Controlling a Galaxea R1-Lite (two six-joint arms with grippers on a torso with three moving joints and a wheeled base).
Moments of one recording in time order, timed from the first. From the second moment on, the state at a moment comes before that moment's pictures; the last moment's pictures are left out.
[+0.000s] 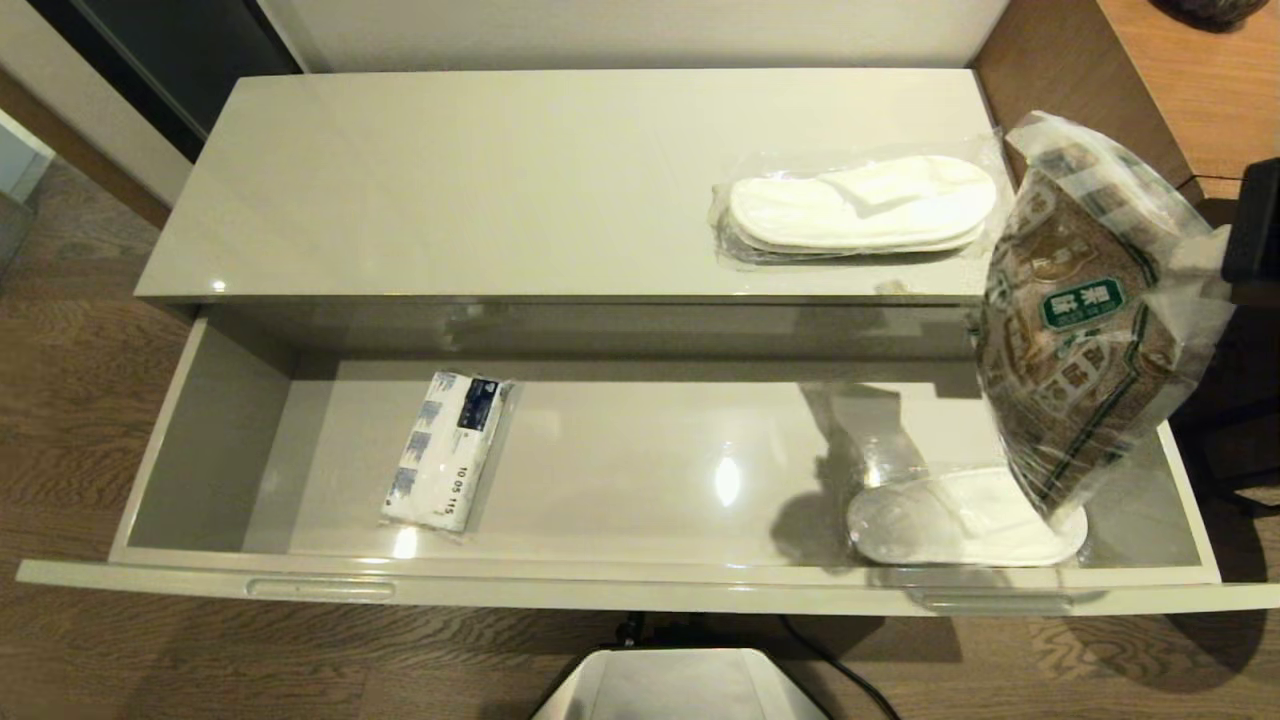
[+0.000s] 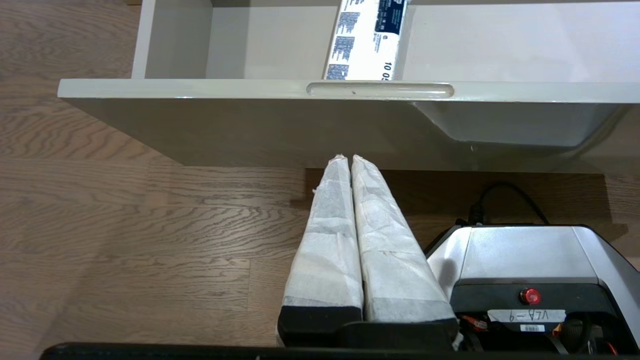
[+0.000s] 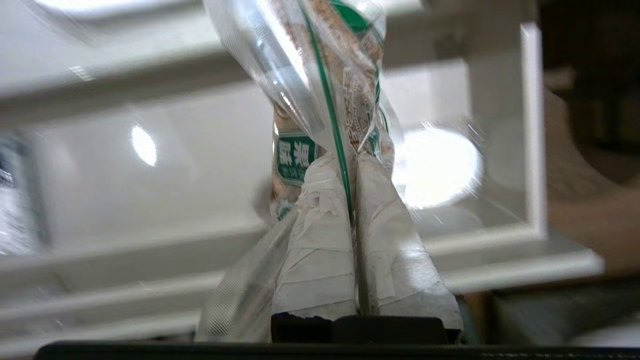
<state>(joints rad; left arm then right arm) 0.00 0.00 0.00 0.01 0.00 0.04 0.54 1.31 -1.48 0.61 -0.58 0.41</state>
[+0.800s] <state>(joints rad) 0.00 0.00 0.00 0.01 0.00 0.04 0.58 1.25 -1.64 0.33 -0.74 0.18</state>
